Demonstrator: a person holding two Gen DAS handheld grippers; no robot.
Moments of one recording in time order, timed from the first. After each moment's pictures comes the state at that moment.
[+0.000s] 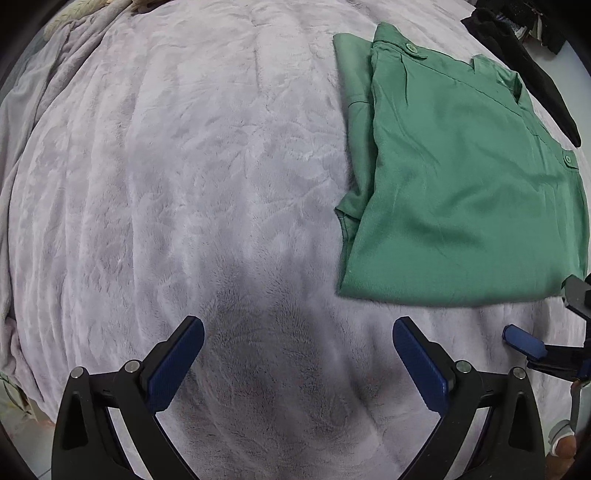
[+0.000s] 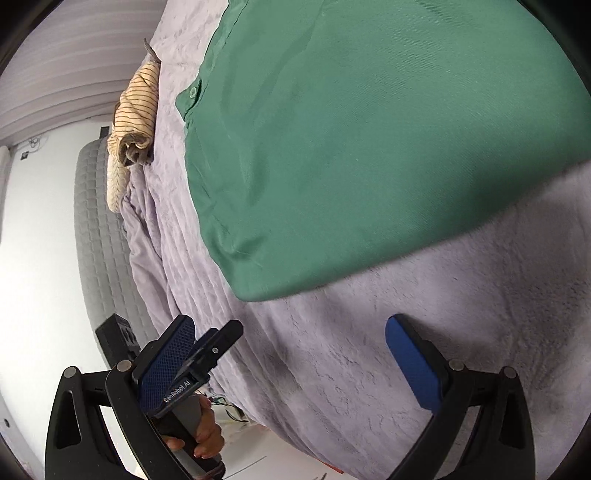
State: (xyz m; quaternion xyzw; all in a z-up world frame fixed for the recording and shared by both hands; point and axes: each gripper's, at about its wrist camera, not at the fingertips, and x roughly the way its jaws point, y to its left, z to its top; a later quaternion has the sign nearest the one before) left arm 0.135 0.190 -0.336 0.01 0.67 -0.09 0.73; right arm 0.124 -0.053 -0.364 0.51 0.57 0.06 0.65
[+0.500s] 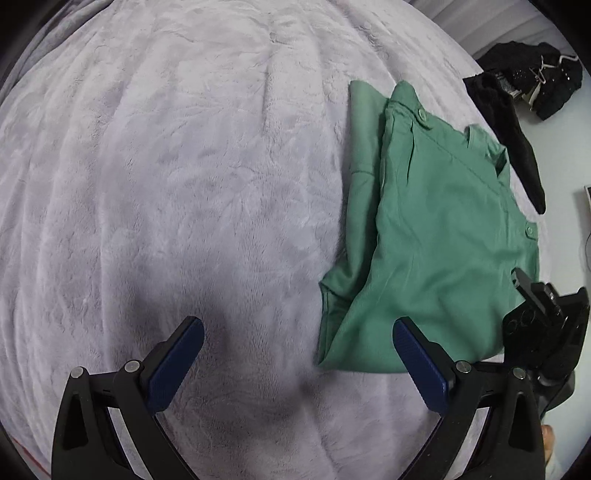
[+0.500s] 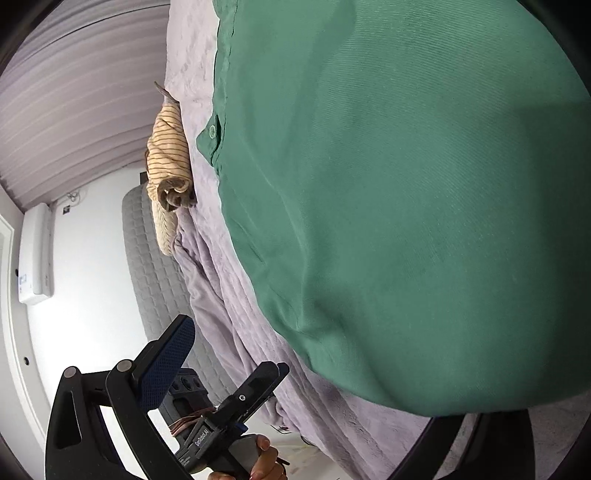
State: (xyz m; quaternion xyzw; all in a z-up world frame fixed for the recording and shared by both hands) left arm 0.210 0.232 -0.343 -0.14 0.65 -0.14 0.73; right arm 0.174 -0.041 -0.395 0.63 0.48 0.08 0.61
